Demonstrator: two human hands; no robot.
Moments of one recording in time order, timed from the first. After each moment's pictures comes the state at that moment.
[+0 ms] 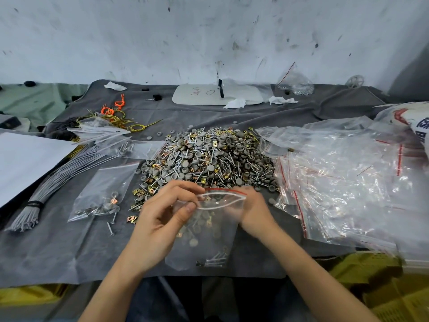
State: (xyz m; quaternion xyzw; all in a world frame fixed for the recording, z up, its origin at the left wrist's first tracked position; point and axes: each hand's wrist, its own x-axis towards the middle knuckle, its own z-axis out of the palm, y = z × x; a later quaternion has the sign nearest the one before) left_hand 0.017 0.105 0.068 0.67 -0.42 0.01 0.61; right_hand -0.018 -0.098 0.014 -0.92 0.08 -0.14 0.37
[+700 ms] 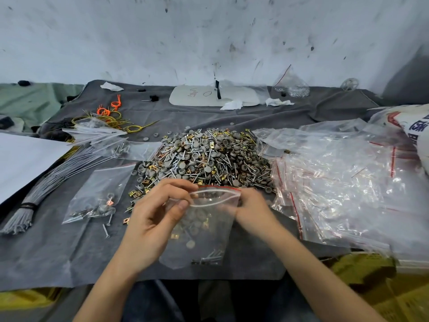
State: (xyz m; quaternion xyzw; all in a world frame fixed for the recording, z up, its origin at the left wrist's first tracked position) left_hand 0.020 0.106 0.071 0.67 -0.42 0.04 0.61; right_hand -0.025 -0.094 0.039 -0.84 0.13 -0.06 0.52
